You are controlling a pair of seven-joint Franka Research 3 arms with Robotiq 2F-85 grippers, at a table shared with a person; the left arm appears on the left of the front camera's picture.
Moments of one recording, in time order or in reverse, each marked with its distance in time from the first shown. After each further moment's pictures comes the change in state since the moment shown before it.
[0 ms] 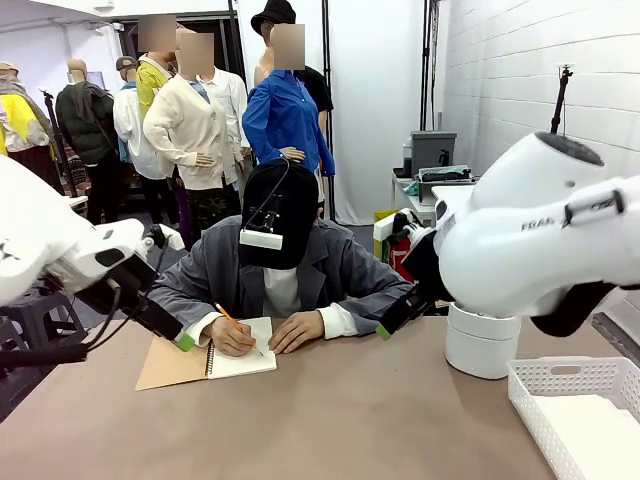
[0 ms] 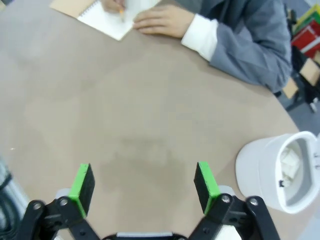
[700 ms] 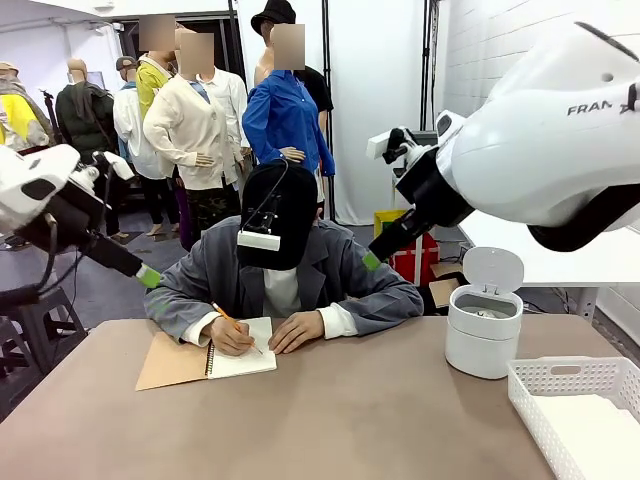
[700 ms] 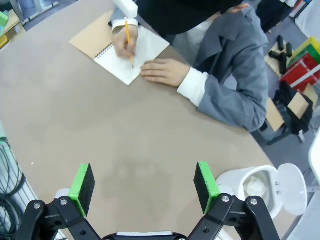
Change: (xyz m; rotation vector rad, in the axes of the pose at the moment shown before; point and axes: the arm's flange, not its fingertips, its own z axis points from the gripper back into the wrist) left arm 0.016 0.007 0.099 0.047 -0.161 -0.047; right arm 0.058 0.005 0.079 -0.002 -0.126 0.073
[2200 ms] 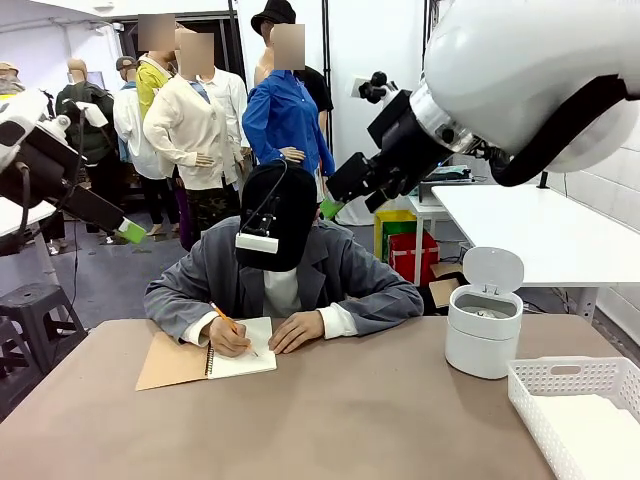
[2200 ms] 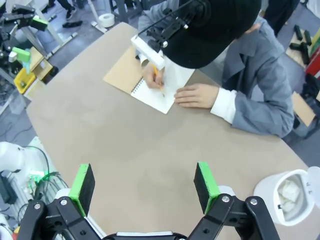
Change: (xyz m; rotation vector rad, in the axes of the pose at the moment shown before) left arm 0.029 0.003 0.053 0.028 -0.049 0.028; right arm 0.061 0.022 0.029 0.123 -0.063 -0.218
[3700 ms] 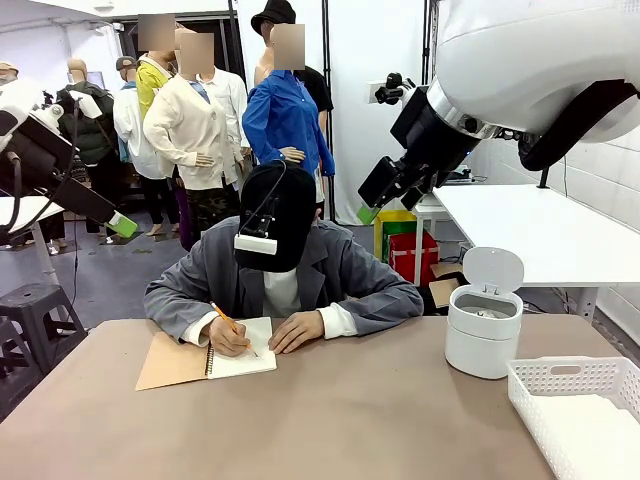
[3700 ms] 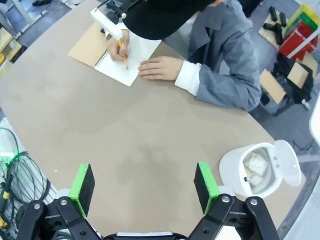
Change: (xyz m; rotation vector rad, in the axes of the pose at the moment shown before) left arm 0.006 0.002 0.012 0.039 0.022 -0.034; right arm -0.004 -0.017 0.018 -0.157 0.129 0.048
